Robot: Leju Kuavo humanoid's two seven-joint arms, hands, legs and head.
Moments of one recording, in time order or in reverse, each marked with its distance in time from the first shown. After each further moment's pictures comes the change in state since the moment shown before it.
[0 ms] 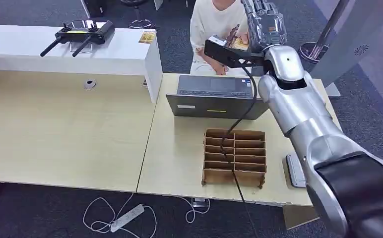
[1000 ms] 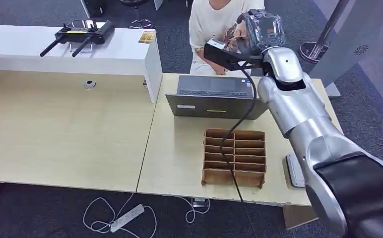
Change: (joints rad) left arm 0.001 0.000 0.023 0.000 -0.023 0.002 -0.003; right arm 0.003 0.006 -0.017 0.013 0.017 -0.001 -0.031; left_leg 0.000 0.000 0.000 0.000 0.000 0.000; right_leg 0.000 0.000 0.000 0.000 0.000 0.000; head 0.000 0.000
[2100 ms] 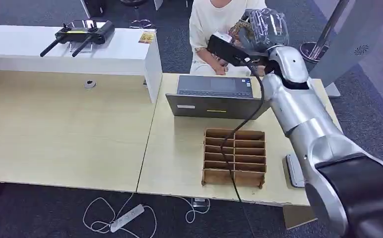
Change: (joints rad) left arm 0.000 -0.003 0.021 0.000 -0.036 0.001 0.009; right arm 0.008 0.003 -0.085 -0.007 -0.127 -0.057 -0.122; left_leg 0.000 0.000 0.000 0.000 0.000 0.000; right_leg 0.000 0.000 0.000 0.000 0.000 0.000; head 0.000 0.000
